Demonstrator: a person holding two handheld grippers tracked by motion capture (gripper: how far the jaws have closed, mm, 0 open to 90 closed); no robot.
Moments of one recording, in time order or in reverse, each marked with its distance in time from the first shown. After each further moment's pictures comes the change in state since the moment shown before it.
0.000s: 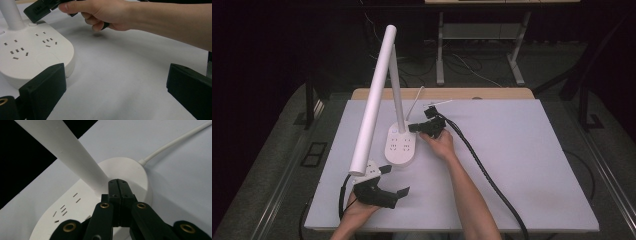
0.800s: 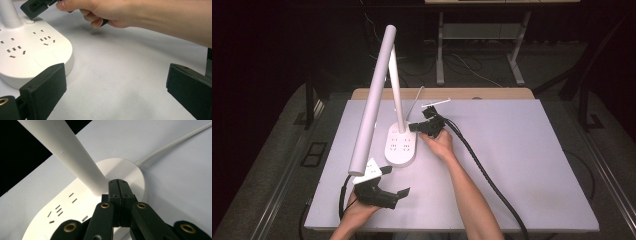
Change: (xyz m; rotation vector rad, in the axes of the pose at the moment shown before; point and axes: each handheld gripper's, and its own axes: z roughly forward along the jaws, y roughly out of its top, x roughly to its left) left arm 0.001 -0.001 0.001 0.019 -0.009 0.004; right arm 0.008 0.003 -0.001 0.011 -0.063 -0.041
